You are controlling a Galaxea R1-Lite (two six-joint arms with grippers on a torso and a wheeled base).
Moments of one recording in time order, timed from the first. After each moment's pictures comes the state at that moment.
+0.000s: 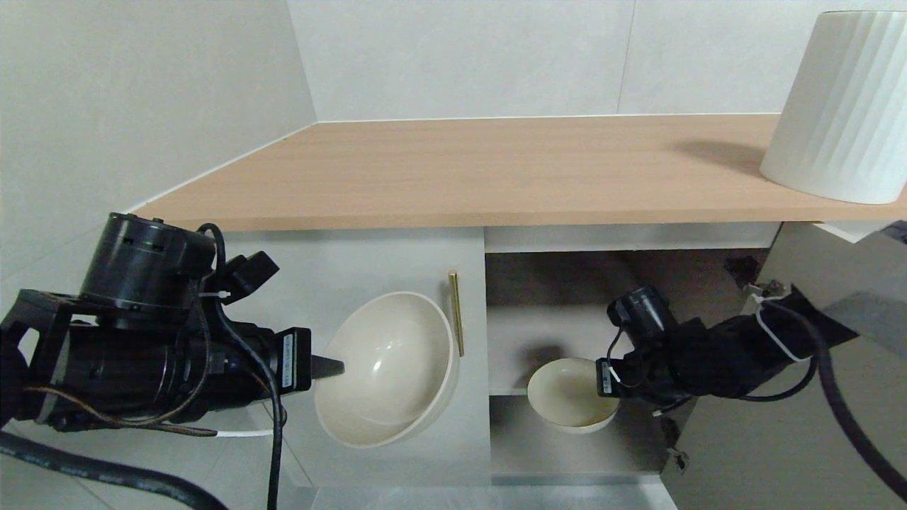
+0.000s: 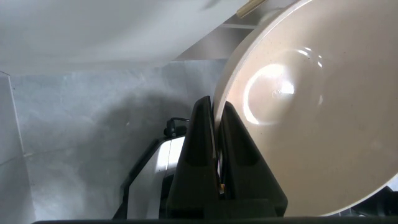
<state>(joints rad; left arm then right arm) -0.34 1.49 -0.86 0.11 -0.21 -0.46 0.45 2.14 -1.06 -0.16 -0.19 0.45</state>
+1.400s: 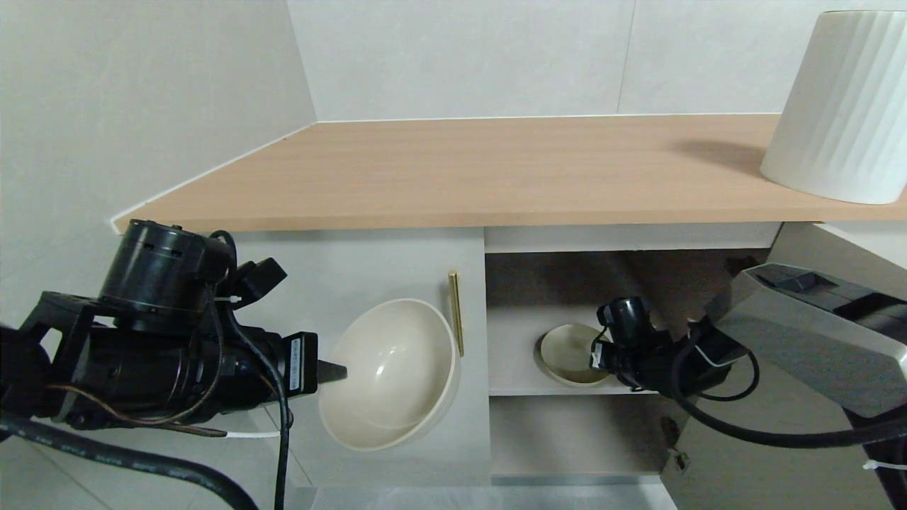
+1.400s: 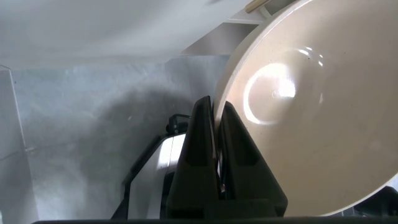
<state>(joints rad) -0.34 1.52 -0.85 0.11 -0.21 -0.46 0.36 2.44 -1.24 -0.47 -0.37 0.48</state>
